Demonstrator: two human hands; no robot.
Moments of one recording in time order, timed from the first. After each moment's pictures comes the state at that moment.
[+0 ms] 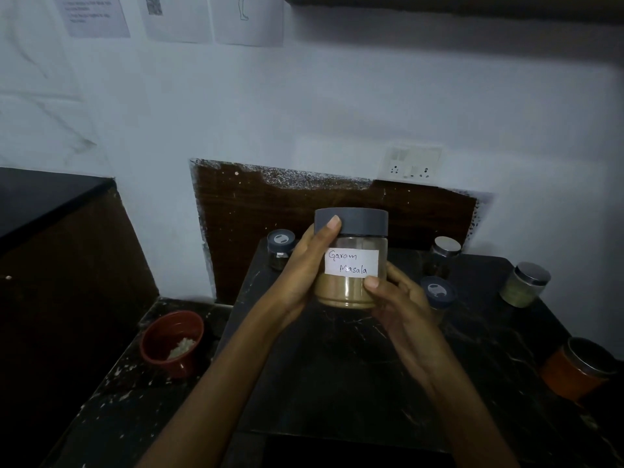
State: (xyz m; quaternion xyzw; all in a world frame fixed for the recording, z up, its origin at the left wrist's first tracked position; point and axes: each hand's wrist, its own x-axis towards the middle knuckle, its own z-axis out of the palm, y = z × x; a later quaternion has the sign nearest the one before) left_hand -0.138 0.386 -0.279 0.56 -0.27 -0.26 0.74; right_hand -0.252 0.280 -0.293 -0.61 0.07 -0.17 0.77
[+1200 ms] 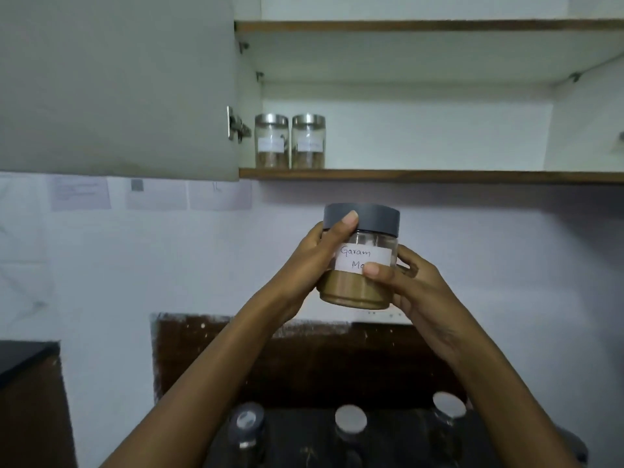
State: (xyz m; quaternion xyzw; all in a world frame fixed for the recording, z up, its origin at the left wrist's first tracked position) left_hand -0.037 0.271 -0.087 0.61 -0.46 -0.13 0.64; right_hand -0.145 0.153 -0.112 -0.70 0.00 -0.32 0.64
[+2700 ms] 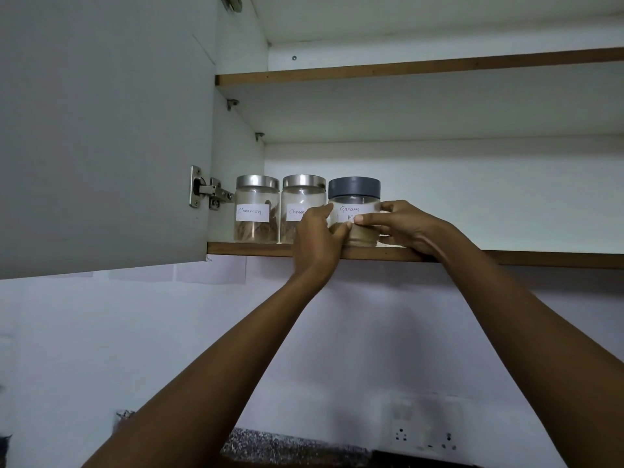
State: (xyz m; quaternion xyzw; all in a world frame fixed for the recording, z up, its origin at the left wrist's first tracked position) left_hand 0.160 0.087 0.035 0.68 -0.33 0.37 0.53; right_hand 0.098 -0.051 0.084 -0.81 -0.05 -0.26 0.53
